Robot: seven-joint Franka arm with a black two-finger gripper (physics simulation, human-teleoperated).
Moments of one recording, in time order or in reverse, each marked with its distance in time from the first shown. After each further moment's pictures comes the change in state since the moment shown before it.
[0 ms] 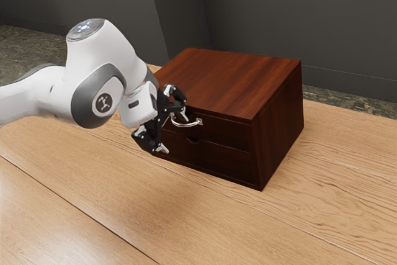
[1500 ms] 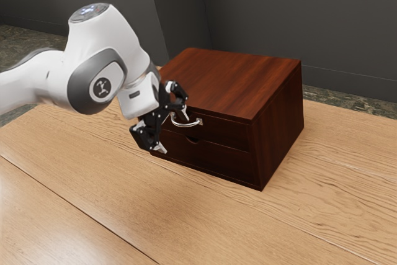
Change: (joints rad) arm -0.015 0.004 -0.011 0.085 -0.003 -0.171 -0.044
